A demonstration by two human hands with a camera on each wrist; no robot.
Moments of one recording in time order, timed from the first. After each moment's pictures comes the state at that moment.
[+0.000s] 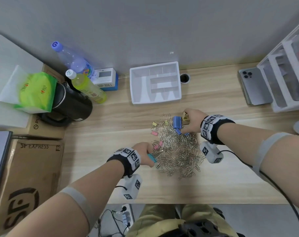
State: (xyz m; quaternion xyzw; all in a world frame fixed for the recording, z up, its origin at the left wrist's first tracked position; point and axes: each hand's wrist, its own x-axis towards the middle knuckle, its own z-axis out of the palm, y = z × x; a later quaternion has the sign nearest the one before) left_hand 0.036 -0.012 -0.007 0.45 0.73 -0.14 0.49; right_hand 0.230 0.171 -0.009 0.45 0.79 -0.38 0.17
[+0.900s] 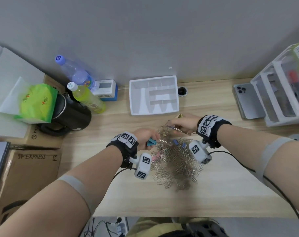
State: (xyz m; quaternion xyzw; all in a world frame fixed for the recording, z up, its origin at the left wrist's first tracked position) left_hand 0.032 0.074 0.041 0.17 0.71 0.17 0.66; right_hand 0.200 0.196 0.042 0.43 0.63 -0.62 0.19
